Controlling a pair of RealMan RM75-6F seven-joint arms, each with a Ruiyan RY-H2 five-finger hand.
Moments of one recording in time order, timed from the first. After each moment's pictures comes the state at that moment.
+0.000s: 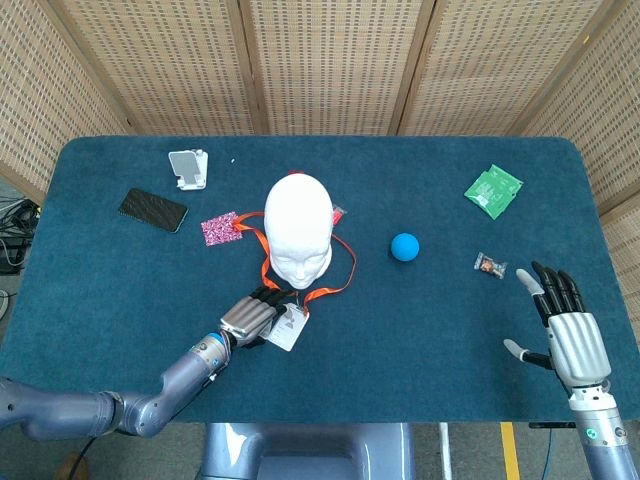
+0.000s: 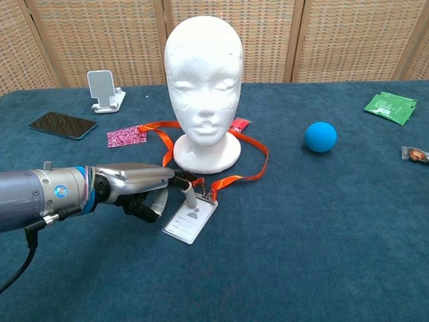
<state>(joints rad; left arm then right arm) -0.92 -1.61 -0.03 -1.55 0.89 0.75 0.41 0.16 -1.23 0.08 -1.48 -1.59 1.54 0.14</state>
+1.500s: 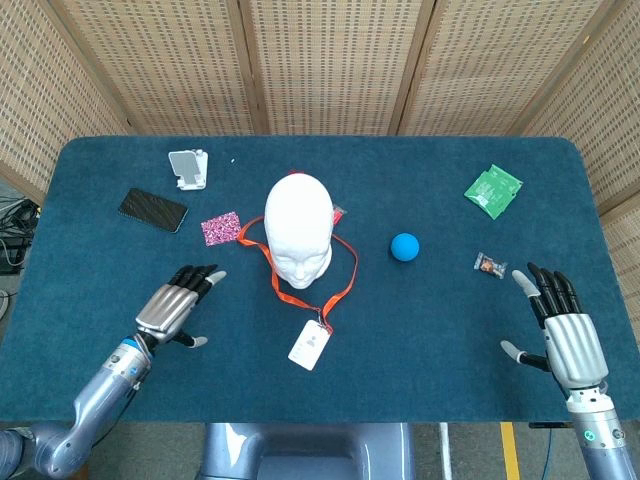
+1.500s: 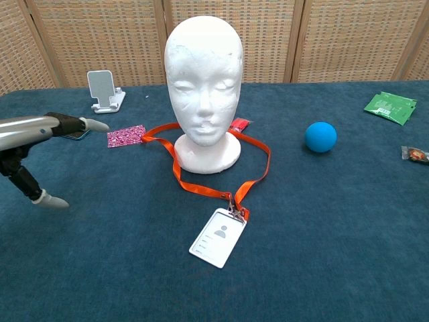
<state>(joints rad) -0.64 -1.31 0.06 -1.71 1.19 1.09 0.18 0.16 -1.23 0.07 -1.50 -1.62 1.55 0.12</state>
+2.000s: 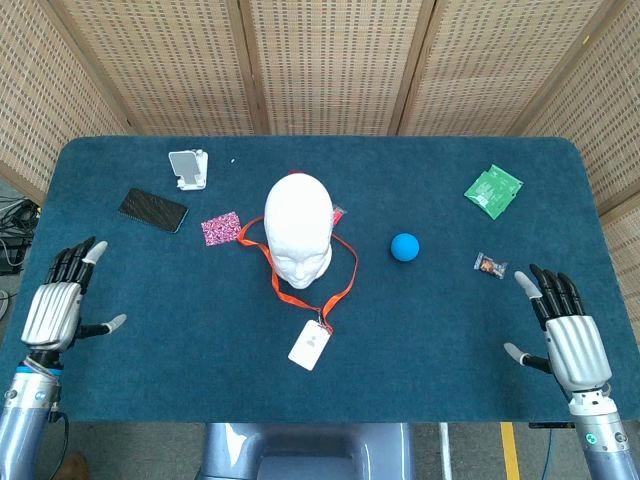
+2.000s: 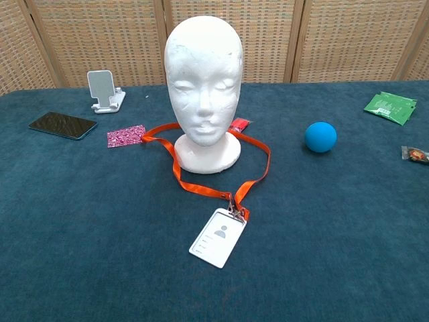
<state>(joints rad) -0.35 -1.19 0.03 -1.75 1.28 1.50 0.06 0.15 -1.20 0.07 -1.53 -1.61 1.55 0.05</state>
